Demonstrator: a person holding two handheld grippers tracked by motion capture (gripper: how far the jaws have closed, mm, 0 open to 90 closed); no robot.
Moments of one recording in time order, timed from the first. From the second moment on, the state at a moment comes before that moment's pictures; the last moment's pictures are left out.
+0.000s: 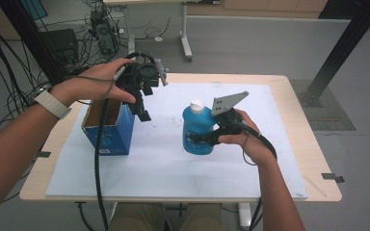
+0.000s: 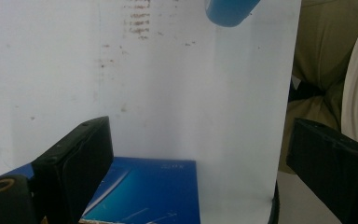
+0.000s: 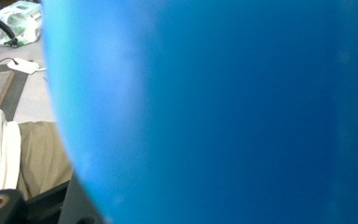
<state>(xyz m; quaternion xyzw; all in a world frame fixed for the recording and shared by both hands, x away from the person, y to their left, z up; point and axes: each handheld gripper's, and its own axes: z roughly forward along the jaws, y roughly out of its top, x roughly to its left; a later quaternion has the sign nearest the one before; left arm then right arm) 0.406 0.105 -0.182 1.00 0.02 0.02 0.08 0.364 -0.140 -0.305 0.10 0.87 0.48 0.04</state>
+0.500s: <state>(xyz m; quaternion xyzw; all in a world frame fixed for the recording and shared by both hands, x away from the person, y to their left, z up) 0.392 0.101 -0.172 1.00 0.01 0.02 0.08 0.367 -0.129 -0.298 0.08 0.87 0.48 0.03</state>
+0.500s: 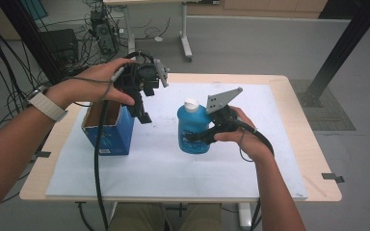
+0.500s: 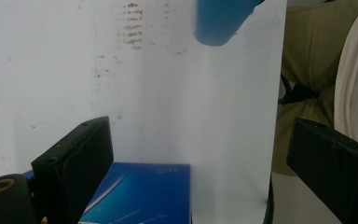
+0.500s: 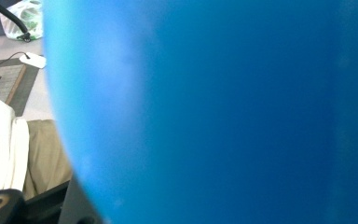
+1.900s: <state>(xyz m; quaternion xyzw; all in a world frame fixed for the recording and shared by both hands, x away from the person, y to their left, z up) 0.369 0.066 -0.157 1.00 0.00 0.02 0.09 0.376 -0.107 -0.291 0.03 0.89 0.46 -0.01</state>
